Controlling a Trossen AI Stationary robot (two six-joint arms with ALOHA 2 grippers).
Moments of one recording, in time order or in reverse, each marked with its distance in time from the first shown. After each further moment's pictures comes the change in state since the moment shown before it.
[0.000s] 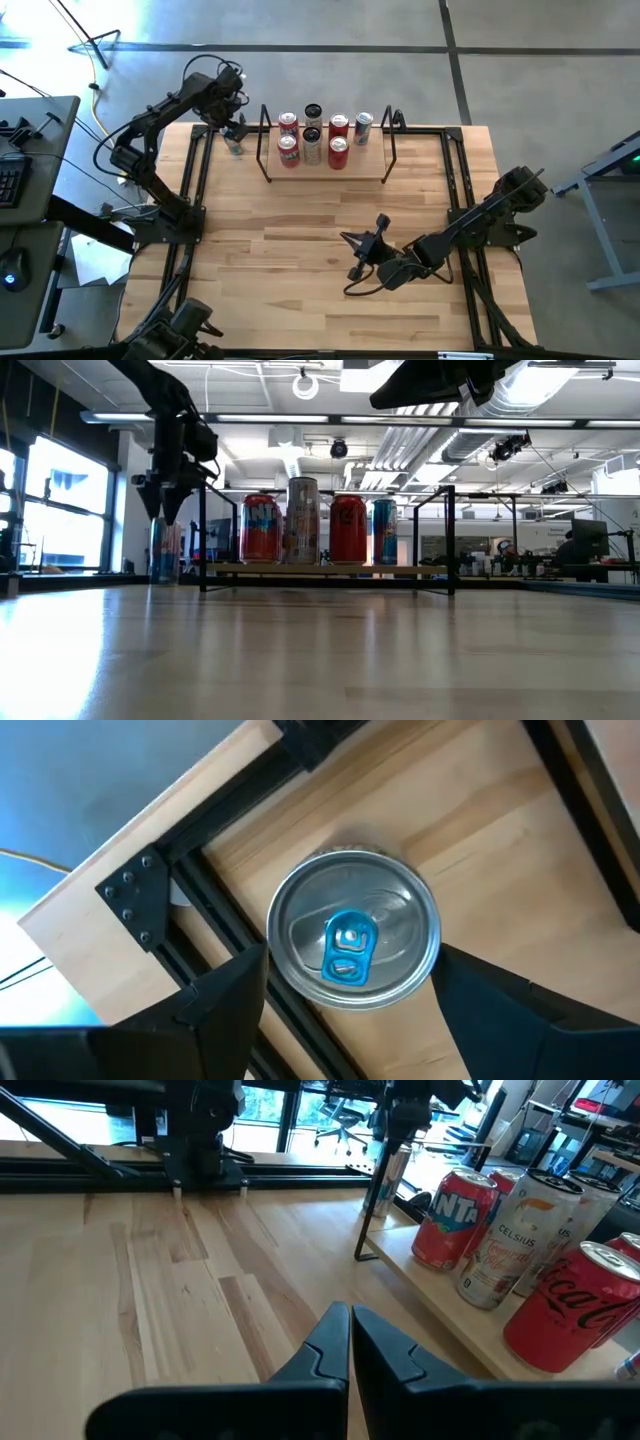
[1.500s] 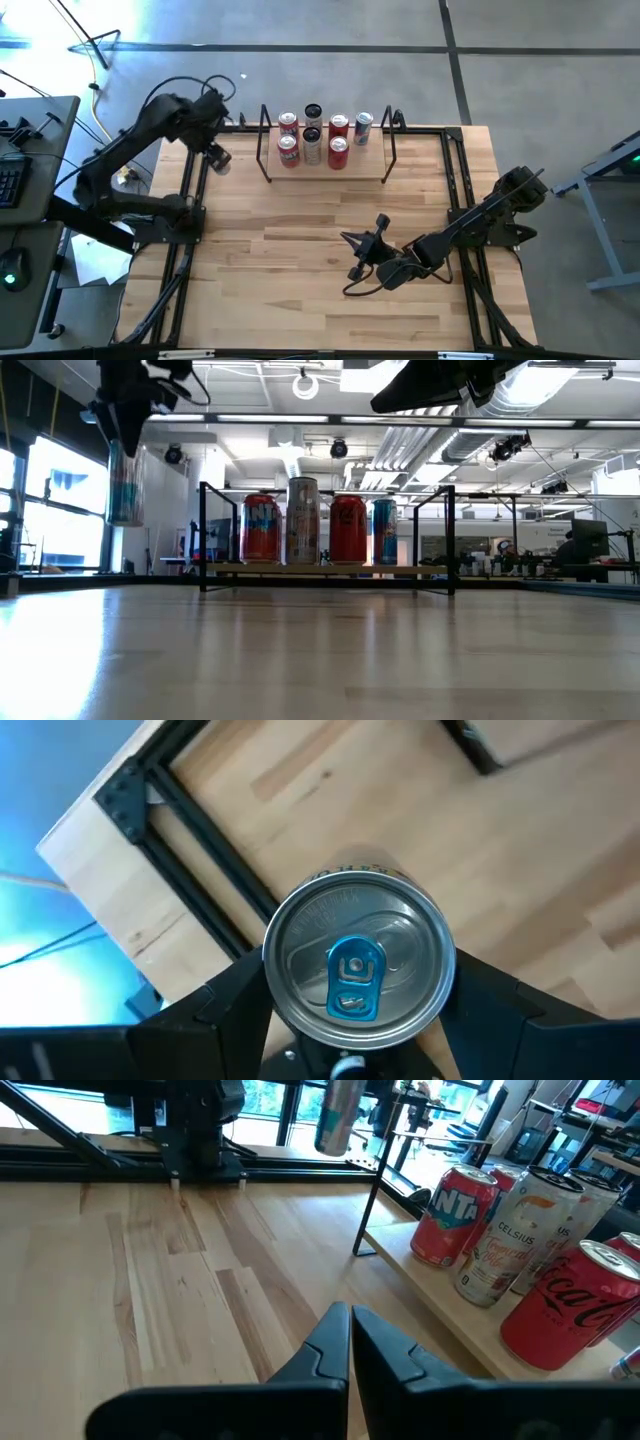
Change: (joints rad) left arm -0.317 -0.428 -0.015 -0.361 -0.030 -0.215; right arm -0.003 0.000 0.001 -0.024 -0.006 0.000
